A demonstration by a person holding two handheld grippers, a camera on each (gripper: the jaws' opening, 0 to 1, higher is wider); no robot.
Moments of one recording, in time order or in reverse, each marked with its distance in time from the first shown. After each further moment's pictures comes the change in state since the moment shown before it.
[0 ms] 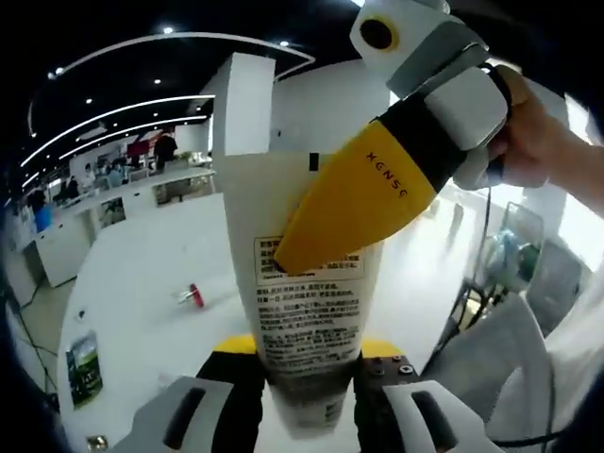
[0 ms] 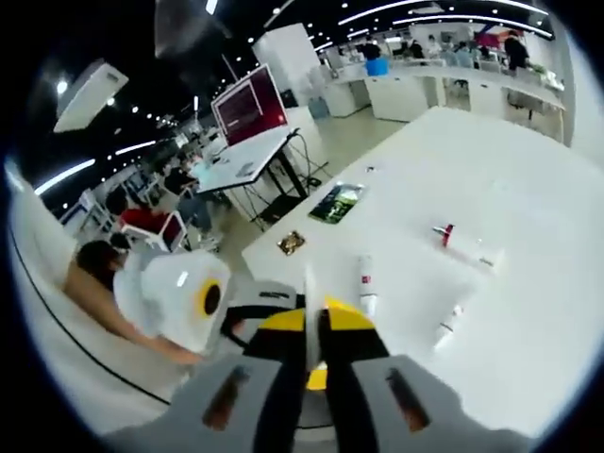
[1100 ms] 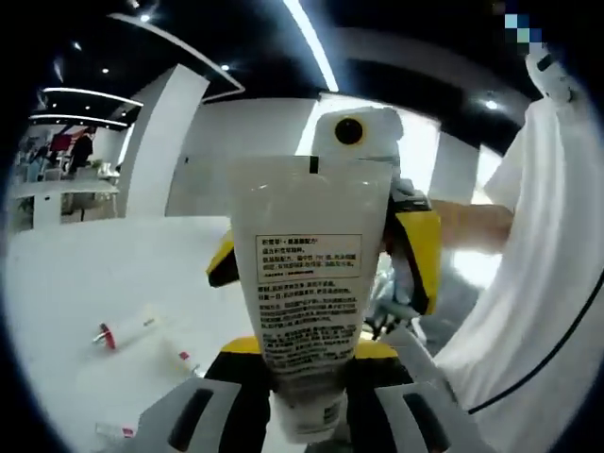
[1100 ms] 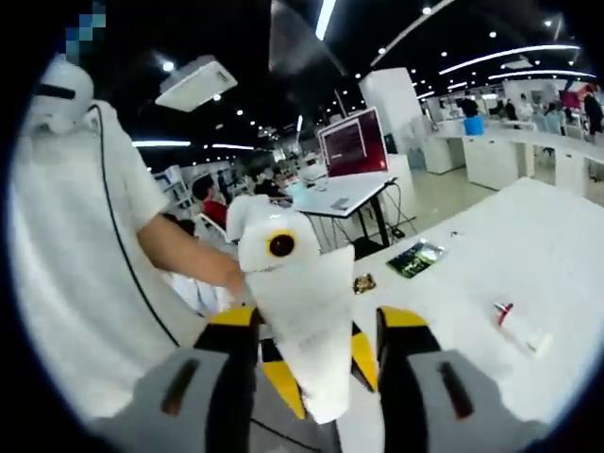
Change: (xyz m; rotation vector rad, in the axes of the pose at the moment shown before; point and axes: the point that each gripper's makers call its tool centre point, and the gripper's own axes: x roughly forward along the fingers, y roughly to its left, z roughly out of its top) left arm -0.049 -0.056 0.053 -0.079 -0.208 -0.628; right arm -0.027 0.054 0.015 -0.307 -0.237 0.450
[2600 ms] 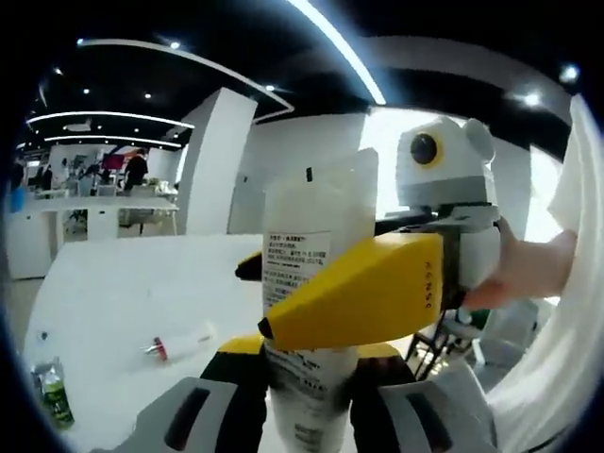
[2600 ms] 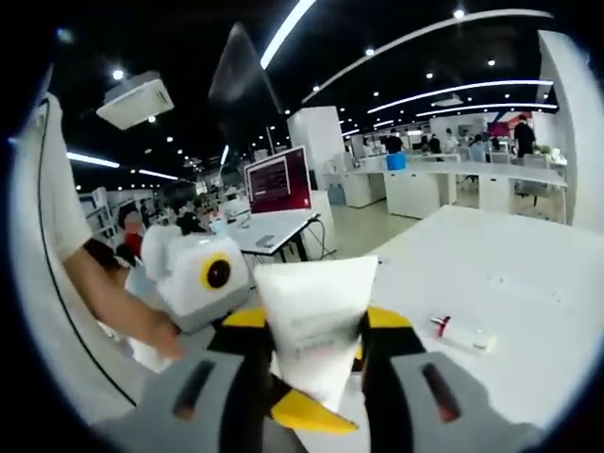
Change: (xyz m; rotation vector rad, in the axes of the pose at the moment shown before) left arm 0.000 0.048 0.020 0.038 -0.047 0.410; right arm -0.007 -0.039 0.022 0.010 -0.129 -0.445
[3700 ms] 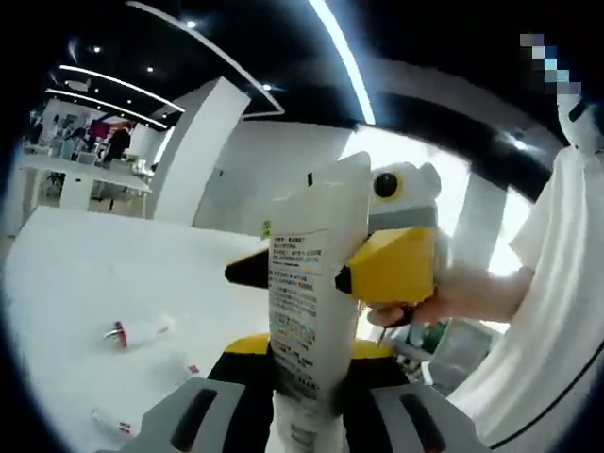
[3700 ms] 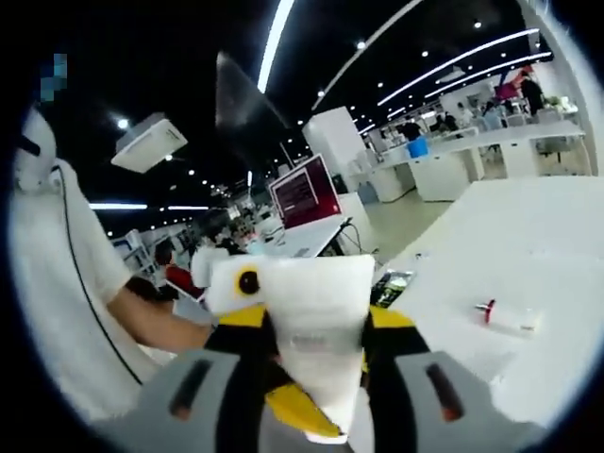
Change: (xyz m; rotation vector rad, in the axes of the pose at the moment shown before) left arm -0.017 -0.023 0.012 -0.189 -0.054 -0.252; right arm -0.003 0.022 0.013 0.191 -0.049 0.252
